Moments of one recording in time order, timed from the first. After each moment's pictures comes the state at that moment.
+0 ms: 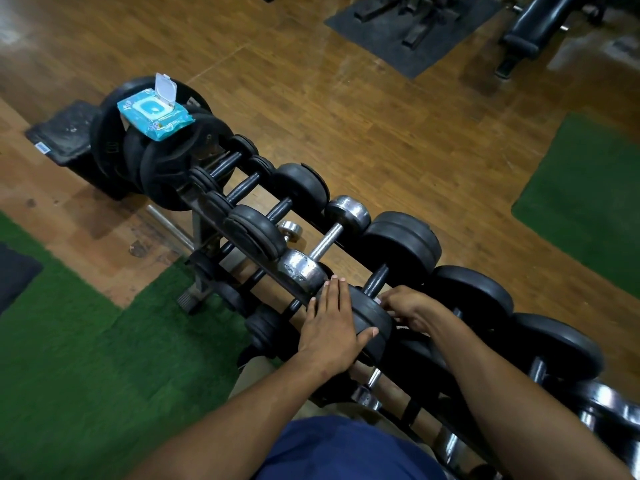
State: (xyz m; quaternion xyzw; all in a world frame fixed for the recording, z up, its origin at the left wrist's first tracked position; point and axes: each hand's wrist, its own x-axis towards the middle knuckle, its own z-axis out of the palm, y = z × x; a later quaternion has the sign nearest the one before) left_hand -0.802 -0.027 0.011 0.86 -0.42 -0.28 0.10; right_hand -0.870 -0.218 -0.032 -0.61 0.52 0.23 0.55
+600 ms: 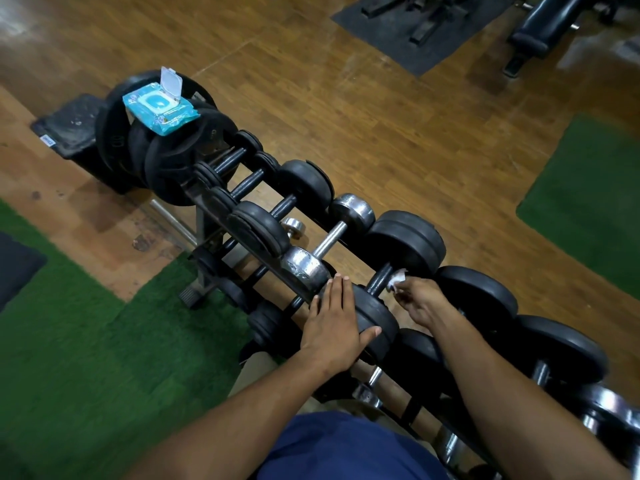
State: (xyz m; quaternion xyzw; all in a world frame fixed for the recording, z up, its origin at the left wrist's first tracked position) left_hand -0.801 -0.028 0.011 0.86 -0.42 -0.28 0.09; right_hand -0.868 -0.235 -0.047 -0.41 0.62 -0.04 0.67
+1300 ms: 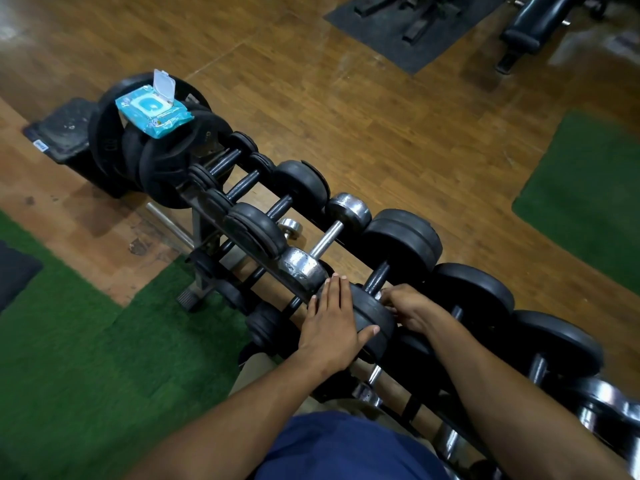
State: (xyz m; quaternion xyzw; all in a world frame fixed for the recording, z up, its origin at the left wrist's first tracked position) left_hand -0.800 -0.027 0.014 0.85 -0.43 -0.28 0.08; right_hand -0.868 -0.207 -0.033 -0.54 0.56 0.14 0.62
